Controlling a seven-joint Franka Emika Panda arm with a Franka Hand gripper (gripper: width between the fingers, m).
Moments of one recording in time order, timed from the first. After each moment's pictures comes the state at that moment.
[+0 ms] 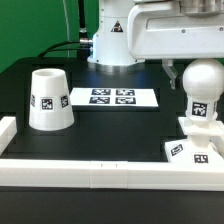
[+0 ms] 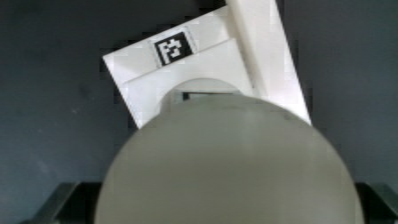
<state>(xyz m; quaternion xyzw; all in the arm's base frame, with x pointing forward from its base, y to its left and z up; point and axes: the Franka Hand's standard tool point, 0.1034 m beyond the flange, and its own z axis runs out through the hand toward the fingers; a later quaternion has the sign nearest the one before) 0.625 0.086 0.120 -0.97 0.24 0.01 0.06</state>
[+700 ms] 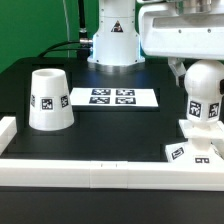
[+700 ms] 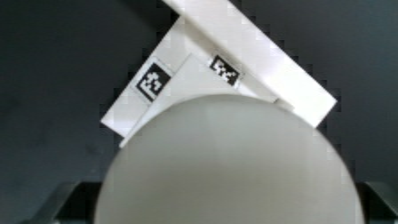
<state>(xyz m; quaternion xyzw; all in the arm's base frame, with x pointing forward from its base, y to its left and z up) 0.627 0.090 0.118 -0.86 0.50 0.00 0.09</state>
